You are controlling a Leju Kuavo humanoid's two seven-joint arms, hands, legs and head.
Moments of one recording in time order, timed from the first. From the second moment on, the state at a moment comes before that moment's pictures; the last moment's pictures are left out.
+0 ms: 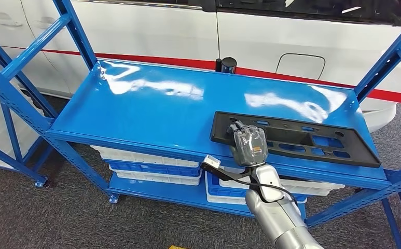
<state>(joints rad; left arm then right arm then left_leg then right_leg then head) 0.01 -0.20 0.33 -0.17 -0.21 0.21 -0.20 -0.43 0.00 0.48 -0.98 1.22 -0.63 -0.13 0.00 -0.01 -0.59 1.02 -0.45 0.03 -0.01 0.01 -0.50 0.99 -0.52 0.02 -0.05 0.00</state>
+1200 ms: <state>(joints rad) 0.02 -0.20 0.33 -0.17 -0.19 0.17 -0.19 -0.20 -0.10 0.41 -1.51 1.35 -0.63 -0.09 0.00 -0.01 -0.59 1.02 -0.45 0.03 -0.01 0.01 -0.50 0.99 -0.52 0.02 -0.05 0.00</state>
